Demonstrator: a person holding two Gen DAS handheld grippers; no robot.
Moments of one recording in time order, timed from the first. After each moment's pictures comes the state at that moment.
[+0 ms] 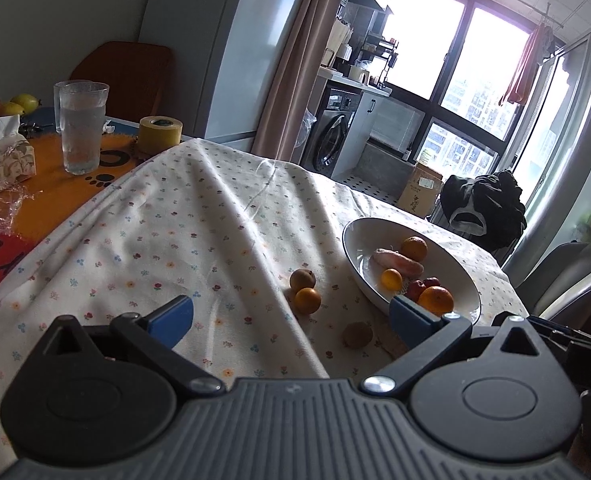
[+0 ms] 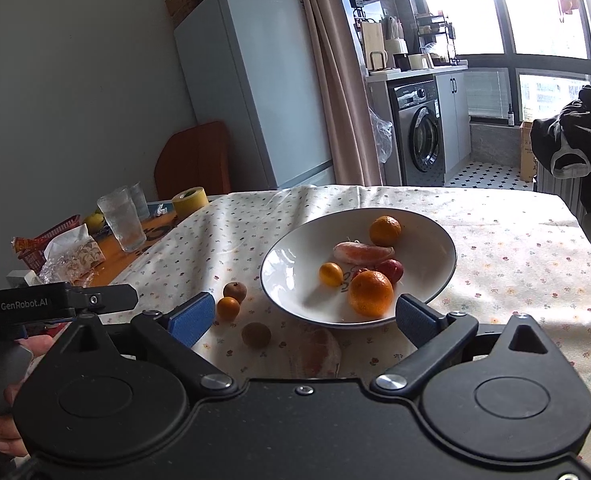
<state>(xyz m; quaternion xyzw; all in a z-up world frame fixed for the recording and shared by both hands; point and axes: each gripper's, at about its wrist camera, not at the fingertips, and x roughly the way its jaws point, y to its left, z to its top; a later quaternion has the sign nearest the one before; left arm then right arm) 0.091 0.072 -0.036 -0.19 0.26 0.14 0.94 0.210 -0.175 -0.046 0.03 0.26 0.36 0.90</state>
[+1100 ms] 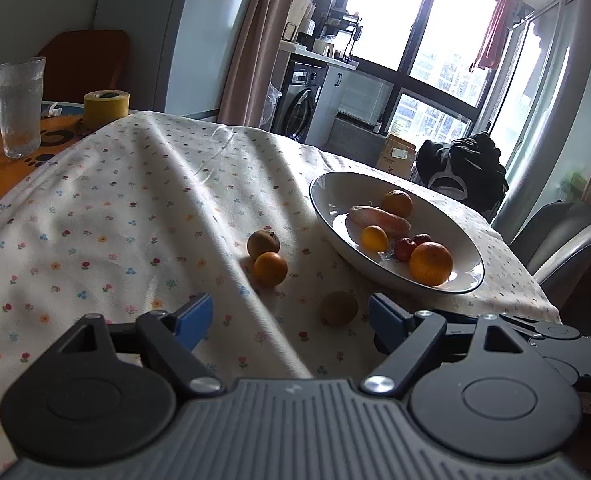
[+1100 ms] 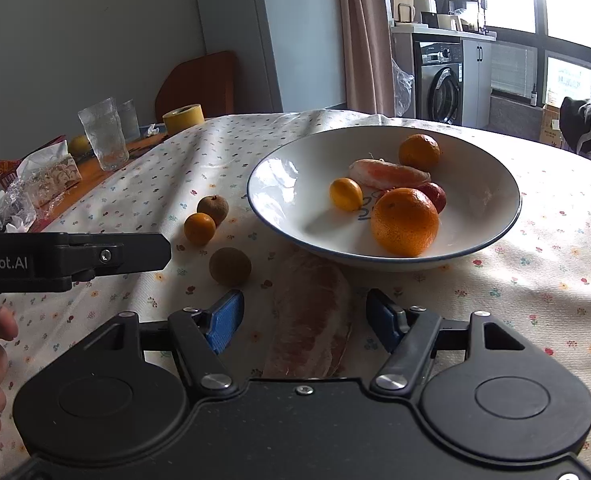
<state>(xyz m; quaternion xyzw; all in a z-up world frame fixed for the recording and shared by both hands) 0.134 0.056 -0.085 -0.16 0.28 0.09 0.94 0.230 -0.126 -0.112 -0.05 0.31 0.37 0.88</state>
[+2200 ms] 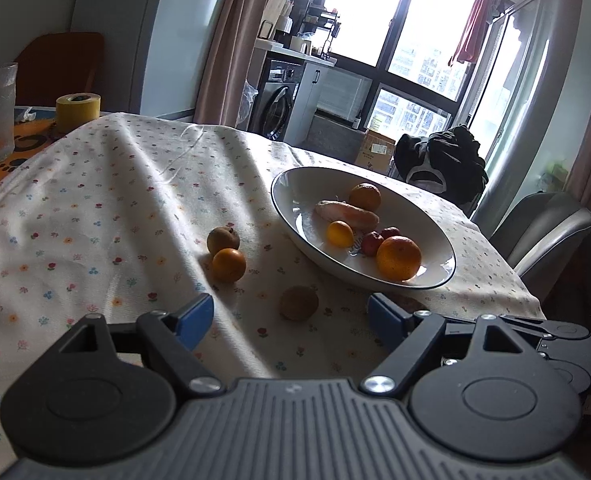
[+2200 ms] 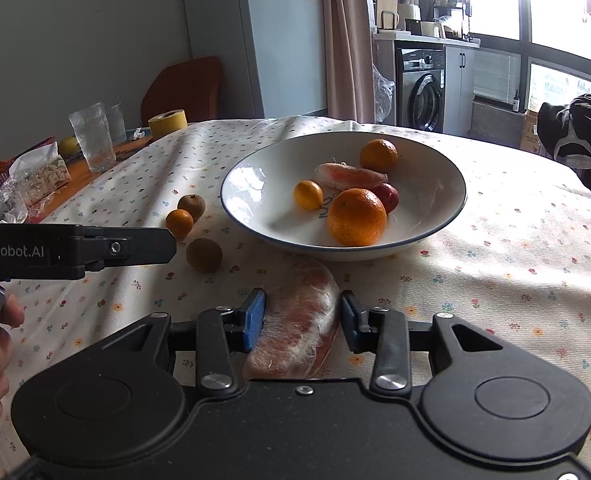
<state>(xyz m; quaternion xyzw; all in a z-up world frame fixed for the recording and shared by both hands) 0.140 0.034 -0.082 -0.15 0.28 0.05 0.95 0.224 -0.160 -0.102 -0.05 0.30 0.34 0.89</state>
